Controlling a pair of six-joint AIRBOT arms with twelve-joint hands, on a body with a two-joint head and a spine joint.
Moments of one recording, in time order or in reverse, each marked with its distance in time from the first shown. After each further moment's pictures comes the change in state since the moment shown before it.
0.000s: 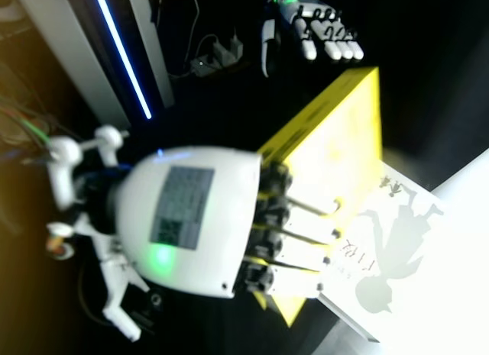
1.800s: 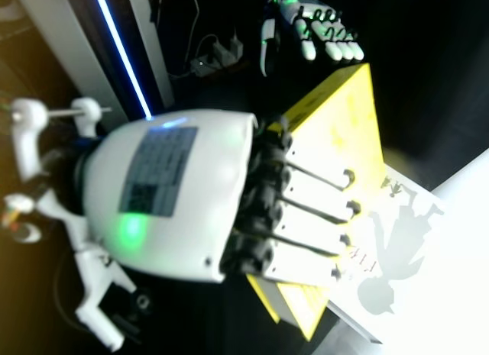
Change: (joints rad) left arm 0.006 0.000 -0.001 -0.004 0.002 -0.004; right arm 0.087 0.051 -0.023 0.002 0.028 -0.027
